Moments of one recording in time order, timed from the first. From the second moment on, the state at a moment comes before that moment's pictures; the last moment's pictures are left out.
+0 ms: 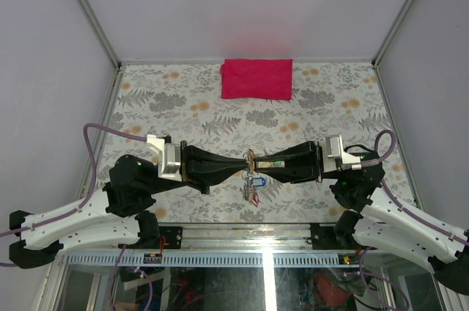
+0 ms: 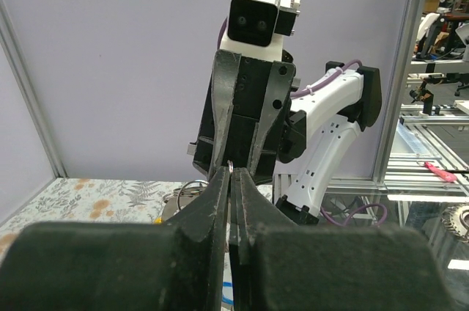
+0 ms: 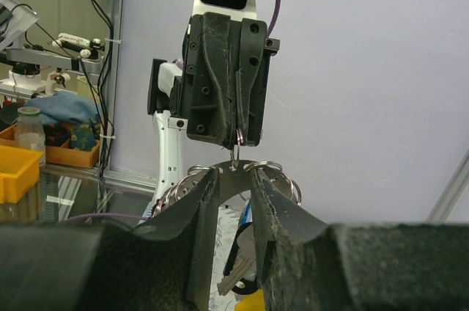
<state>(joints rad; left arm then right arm) -1.20 0.72 0.81 0.35 0.24 -0.06 0.90 0.76 0.65 0.77 -0.70 0.20</state>
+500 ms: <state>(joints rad) -1.20 0.73 0.81 0.35 0.25 -0.06 0.90 0.80 0.65 0.81 -0.70 0.23</state>
